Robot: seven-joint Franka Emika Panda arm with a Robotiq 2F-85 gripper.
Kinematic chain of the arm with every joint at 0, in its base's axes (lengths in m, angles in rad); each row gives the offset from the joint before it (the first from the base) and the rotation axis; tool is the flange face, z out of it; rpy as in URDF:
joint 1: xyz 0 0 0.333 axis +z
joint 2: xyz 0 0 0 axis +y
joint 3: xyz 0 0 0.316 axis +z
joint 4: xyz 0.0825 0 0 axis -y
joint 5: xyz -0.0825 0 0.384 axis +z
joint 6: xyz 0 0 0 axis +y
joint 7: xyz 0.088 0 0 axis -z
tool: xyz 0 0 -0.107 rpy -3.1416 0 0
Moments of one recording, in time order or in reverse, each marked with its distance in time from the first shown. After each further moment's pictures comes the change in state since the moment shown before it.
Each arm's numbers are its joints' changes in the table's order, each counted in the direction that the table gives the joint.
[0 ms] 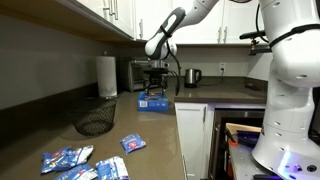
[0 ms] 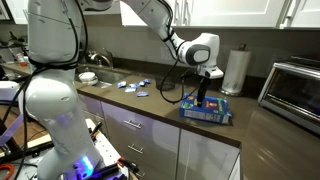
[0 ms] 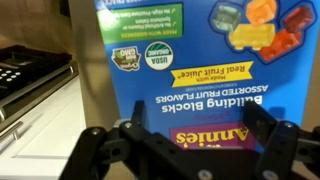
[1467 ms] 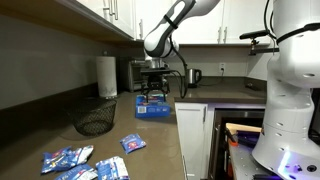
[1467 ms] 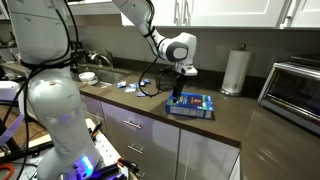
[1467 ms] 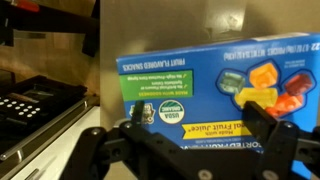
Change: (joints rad) arm 0.114 -0.163 0.057 -0.209 0.016 0.071 0.089
